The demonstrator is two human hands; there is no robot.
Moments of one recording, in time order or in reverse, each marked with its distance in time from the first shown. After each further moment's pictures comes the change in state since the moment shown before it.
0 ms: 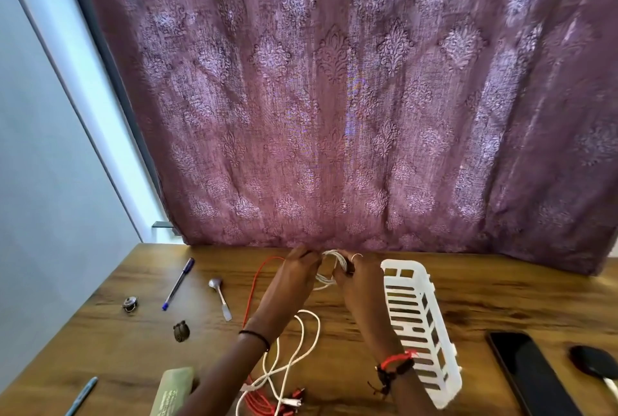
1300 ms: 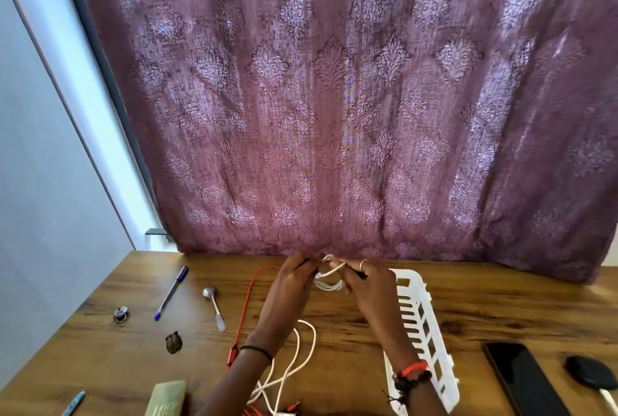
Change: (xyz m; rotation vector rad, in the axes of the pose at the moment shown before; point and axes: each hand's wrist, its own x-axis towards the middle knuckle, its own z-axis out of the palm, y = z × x) left_hand -0.002 0.000 0.006 0.001 0.093 -0.021; right_hand 0.008 0.006 -0.022 0.229 -0.009 -0.072
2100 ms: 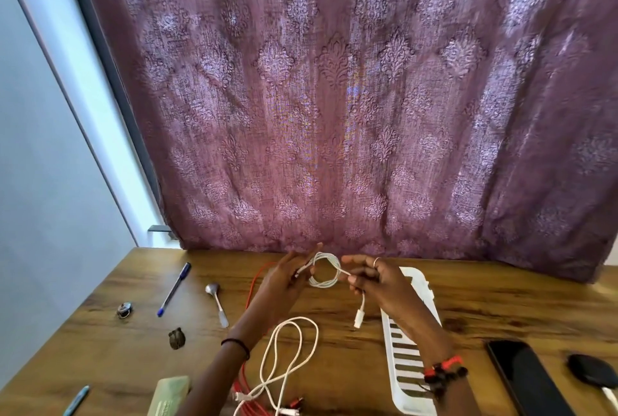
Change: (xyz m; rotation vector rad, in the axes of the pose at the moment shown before) left_hand -0.001 -0.024 -0.015 -0.199 -0.193 -0.120; right_hand 0.003 0.004 -0.028 0.346 -0.413 0.281
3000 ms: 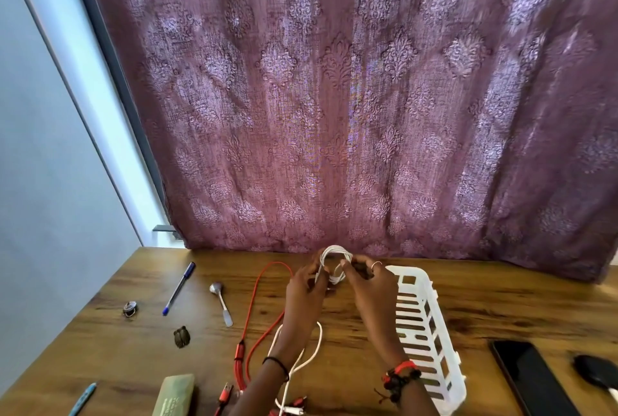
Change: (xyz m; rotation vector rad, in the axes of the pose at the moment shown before) left_hand -0.009 0.036 0.041 -0.427 0.275 -0.381; right_hand 0.008 0.011 0.048 -0.200 0.620 -0.090
